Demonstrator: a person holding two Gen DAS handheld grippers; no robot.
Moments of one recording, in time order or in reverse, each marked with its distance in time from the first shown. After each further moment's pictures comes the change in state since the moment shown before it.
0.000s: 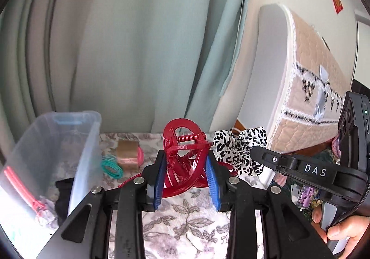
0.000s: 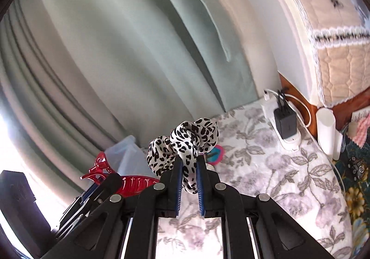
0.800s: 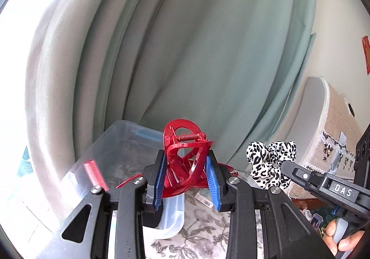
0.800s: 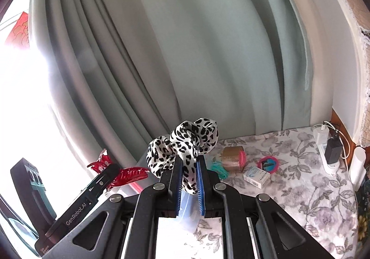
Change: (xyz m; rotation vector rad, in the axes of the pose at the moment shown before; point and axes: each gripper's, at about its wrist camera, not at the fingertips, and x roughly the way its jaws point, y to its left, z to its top) left arm -0.109 0.124 -0.007 -0.272 -0.187 0.191; right arm -0.011 0.141 -0.037 -0.265 0.012 0.158
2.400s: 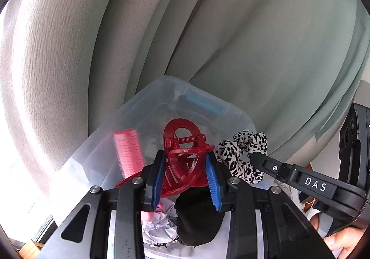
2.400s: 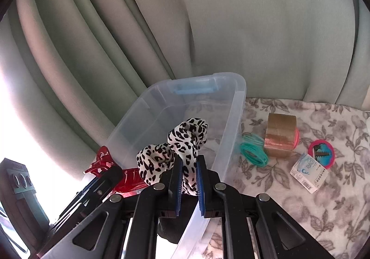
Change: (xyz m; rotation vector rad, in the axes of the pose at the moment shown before) left arm 0.111 0.090 -0.040 -0.135 0.183 0.130; right arm 0.211 0.011 -0.032 -0.065 0.320 0.042
